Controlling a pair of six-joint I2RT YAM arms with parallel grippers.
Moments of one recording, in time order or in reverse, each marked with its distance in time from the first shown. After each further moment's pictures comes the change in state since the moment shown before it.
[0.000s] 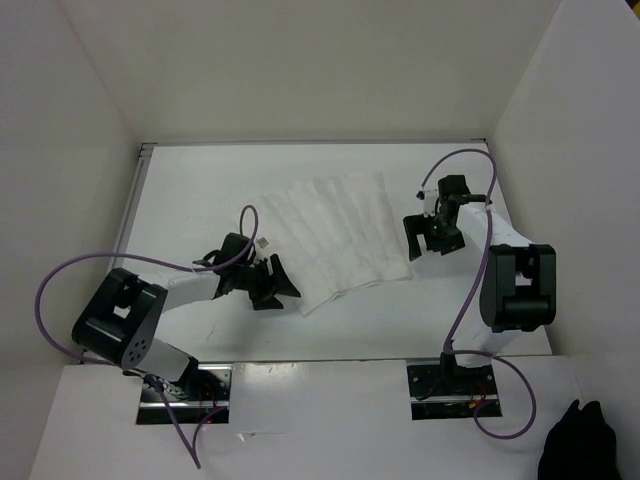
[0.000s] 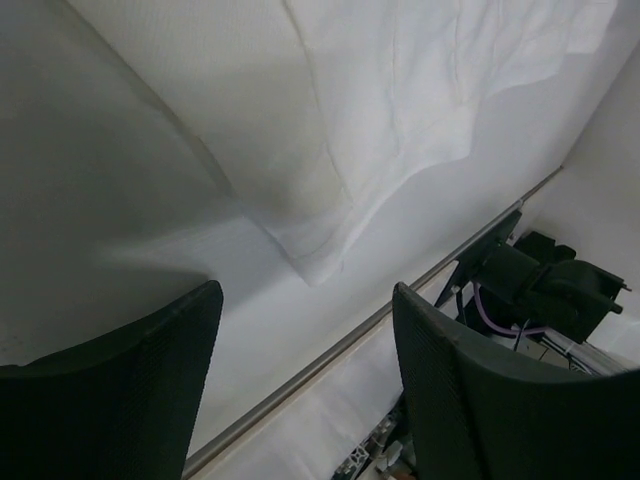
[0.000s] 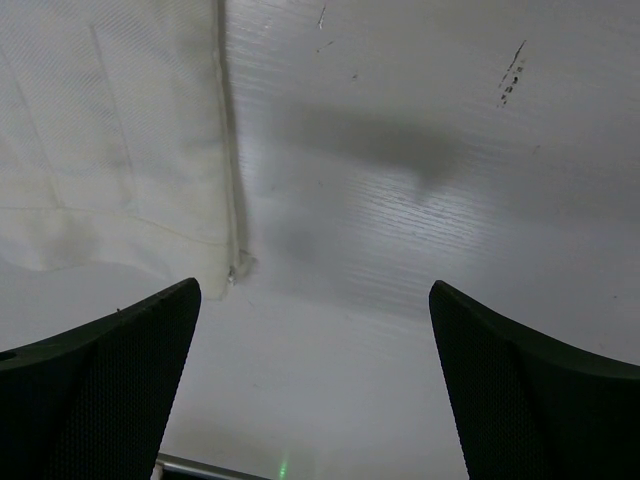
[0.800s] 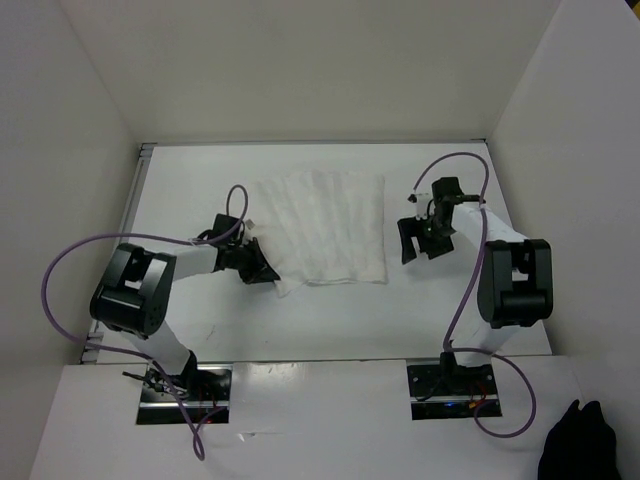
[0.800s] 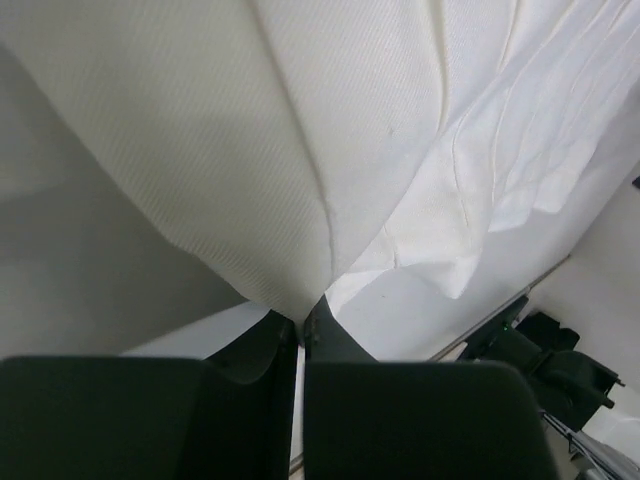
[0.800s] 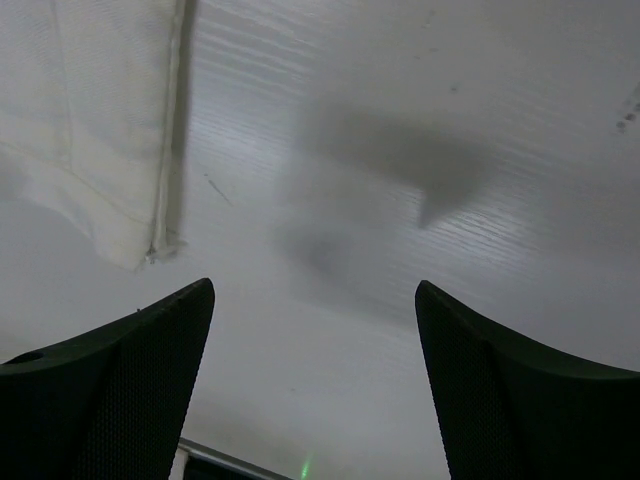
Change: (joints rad) left arm 0.142 0.198 0.171 -0.053 -0.047 0.111; right arm 0.021 0.022 -0.003 -0.006 -0.086 -0.004
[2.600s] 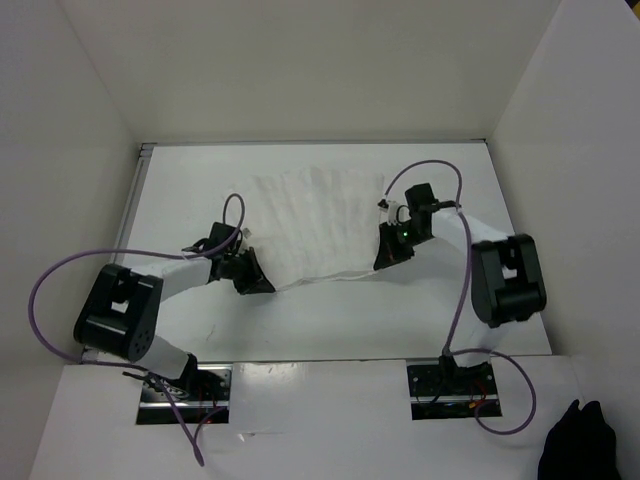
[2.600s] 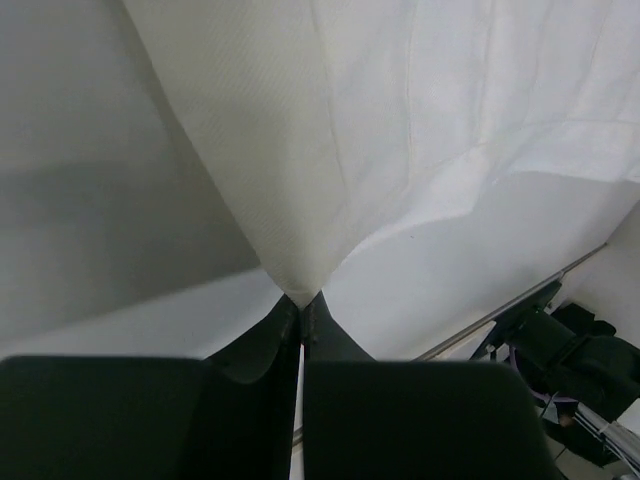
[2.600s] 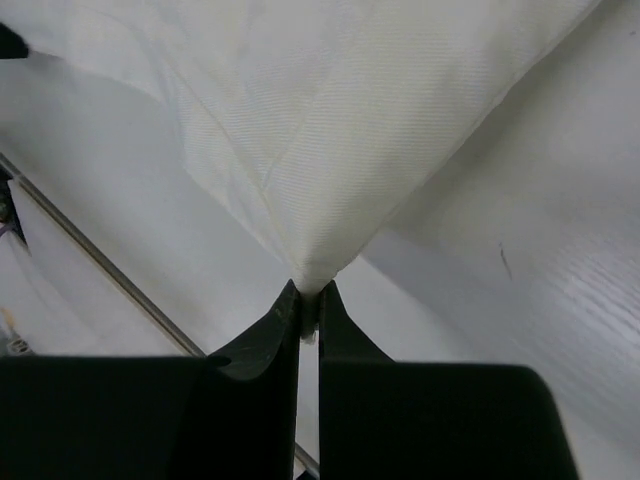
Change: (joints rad) left arm -0.013 -0.130 -0.072 -0.106 -0.054 0.024; right arm 0.167 0.082 -0.032 0.087 -0.366 0.145
